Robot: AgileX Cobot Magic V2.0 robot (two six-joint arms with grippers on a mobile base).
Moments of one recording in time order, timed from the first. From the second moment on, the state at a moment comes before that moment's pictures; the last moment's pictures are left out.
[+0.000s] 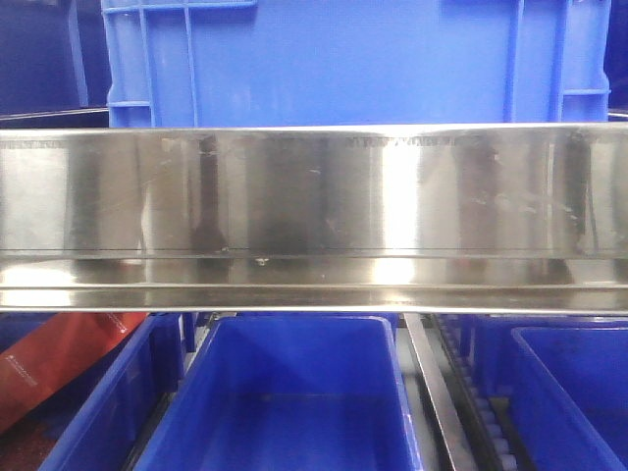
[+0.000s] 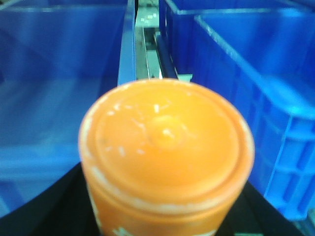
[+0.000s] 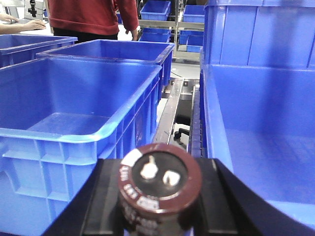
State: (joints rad) left arm -0.20 0.70 -1.00 0.04 0.71 -0.02; right arm 0.12 0.52 -0.84 0.16 0.55 -0.12
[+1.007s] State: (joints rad) left arm -0.67 1.75 -1.82 0.03 0.75 0.05; right arm 0.12 0.52 -0.84 0.16 0.54 -0.12
